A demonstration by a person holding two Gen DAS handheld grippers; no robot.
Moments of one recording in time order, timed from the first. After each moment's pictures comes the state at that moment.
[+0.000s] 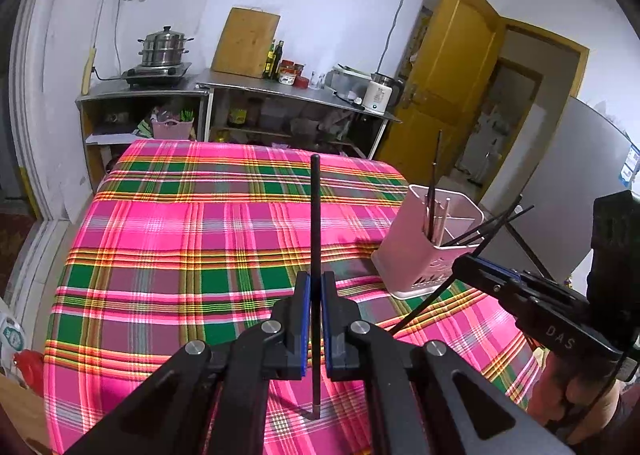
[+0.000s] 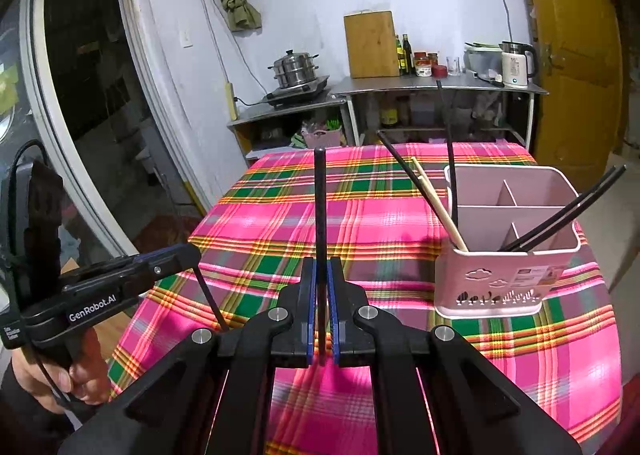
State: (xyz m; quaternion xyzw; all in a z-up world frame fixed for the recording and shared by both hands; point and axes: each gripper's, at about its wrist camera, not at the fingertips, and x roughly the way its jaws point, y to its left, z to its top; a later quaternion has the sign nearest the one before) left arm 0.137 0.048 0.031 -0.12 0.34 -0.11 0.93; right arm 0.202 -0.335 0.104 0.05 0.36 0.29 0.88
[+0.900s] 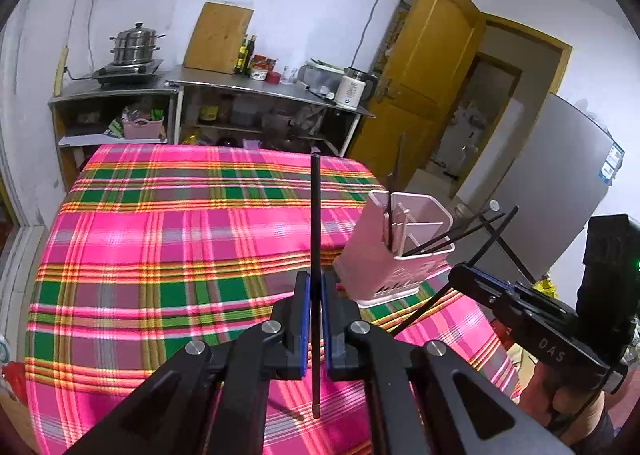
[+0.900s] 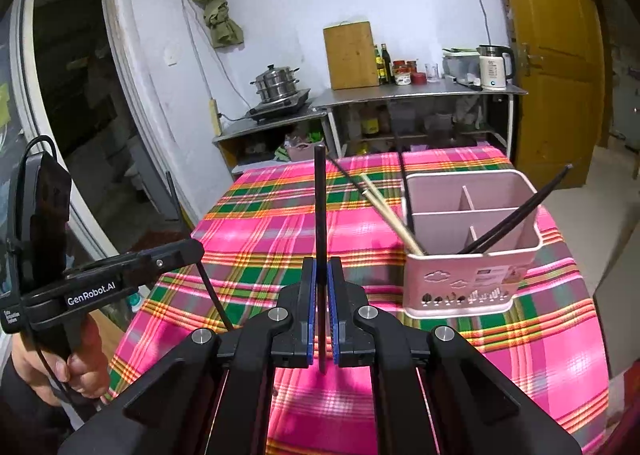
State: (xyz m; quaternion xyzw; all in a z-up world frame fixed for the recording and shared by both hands) left arm 0.159 0.020 0.049 -0.12 0.34 -0.17 0.92; right arm 0.193 -0.372 0.117 0.07 0.35 0.26 0.90
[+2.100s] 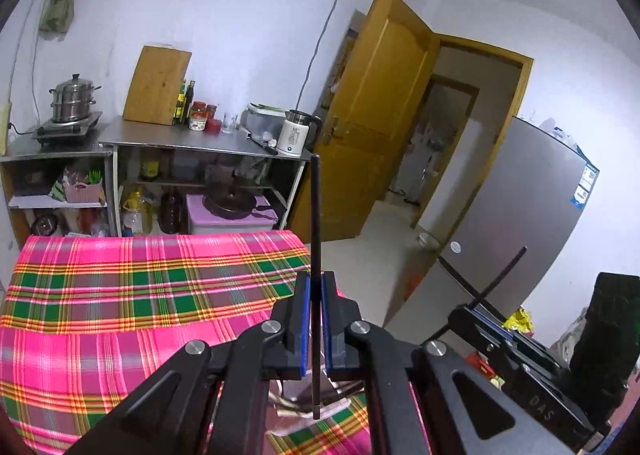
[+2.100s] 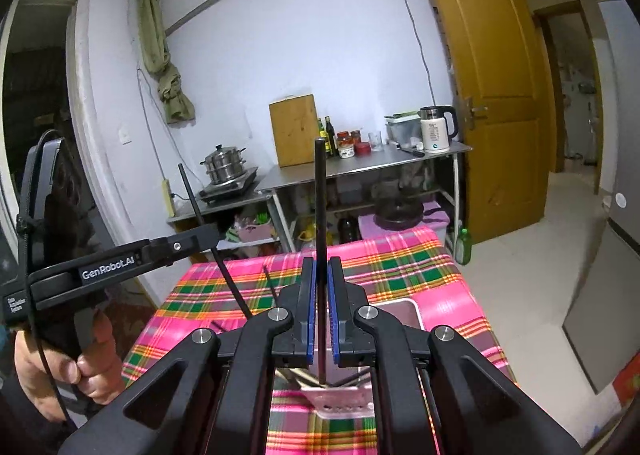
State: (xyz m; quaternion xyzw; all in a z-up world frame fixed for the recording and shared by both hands) left arm 0.278 -0.089 0.142 -0.12 0.27 -0.23 0.93; right arm 0.260 -0.455 0.189 0.11 0.25 0.17 0.95
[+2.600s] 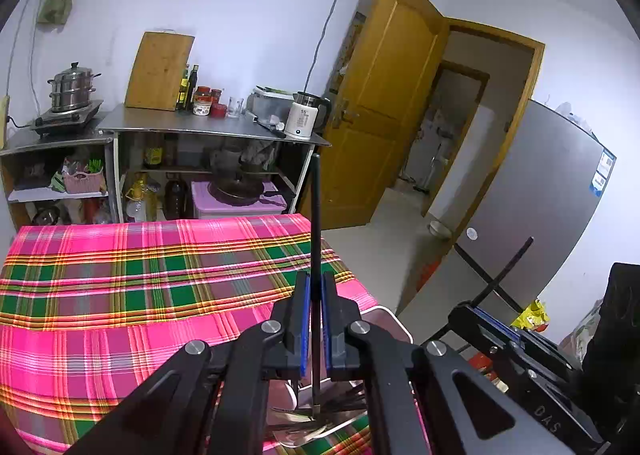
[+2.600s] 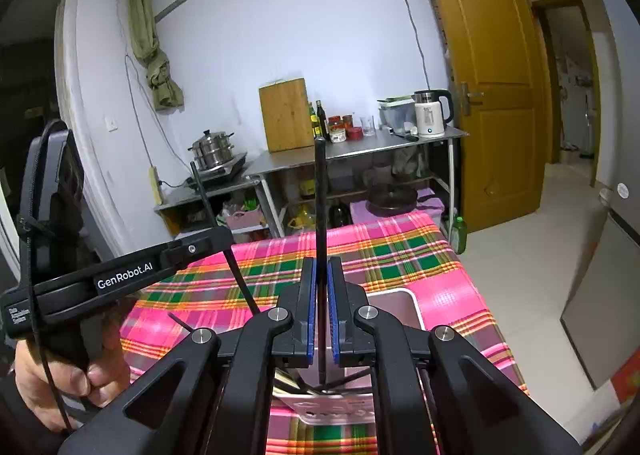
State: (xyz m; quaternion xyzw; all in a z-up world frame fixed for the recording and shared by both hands) left arm 0.316 -0.105 0.095 -0.10 0.29 -0.22 0.92; right arm 0.282 -0.448 0.151 0.10 0.27 0.16 0.94
